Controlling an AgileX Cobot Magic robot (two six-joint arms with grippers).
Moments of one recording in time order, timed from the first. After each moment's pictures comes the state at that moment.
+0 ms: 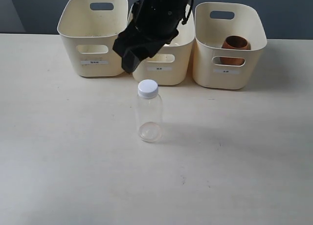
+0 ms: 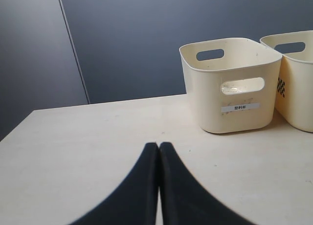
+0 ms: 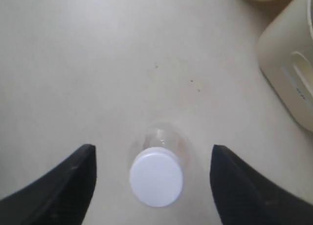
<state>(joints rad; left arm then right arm) 0.01 0.00 0.00 -0.02 0.14 0.12 0.63 1.97 -1.87 0.26 1.22 -0.39</state>
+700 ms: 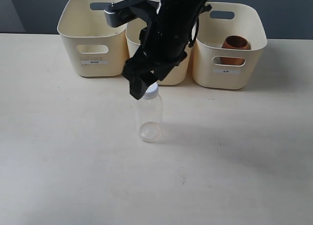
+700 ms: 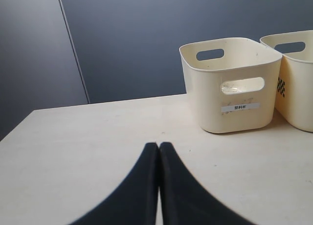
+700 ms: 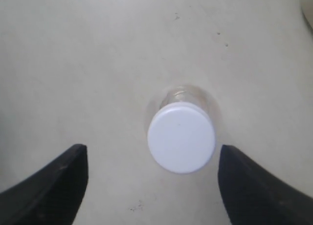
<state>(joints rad) 0.01 0.00 0.00 -0.02 0.14 0.12 0.64 1.93 -1.72 0.28 1.22 -0.39</state>
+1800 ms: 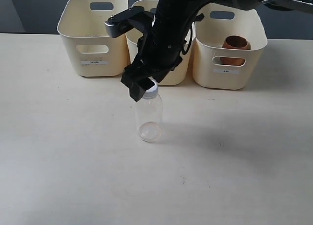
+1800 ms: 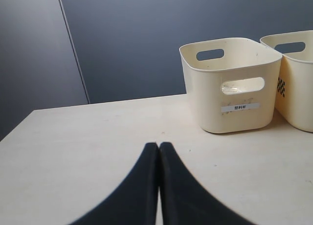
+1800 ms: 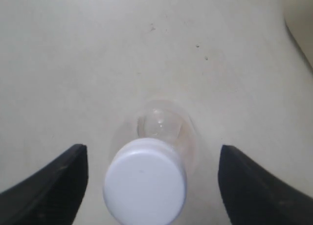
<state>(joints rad) 0.01 0.00 0.00 -0.02 0.14 0.12 0.64 2.00 -1.72 0.24 1.13 -0.39</state>
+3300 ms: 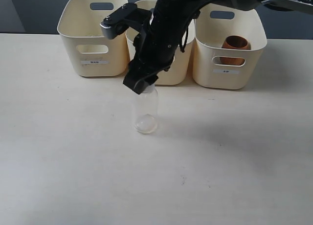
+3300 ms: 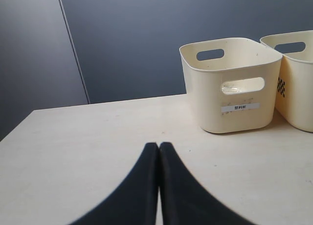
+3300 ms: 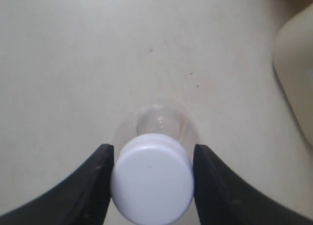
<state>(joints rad) 0.01 0.00 0.00 -0.02 0.14 0.12 0.65 2.00 -1.72 0.24 1.06 -0.54</state>
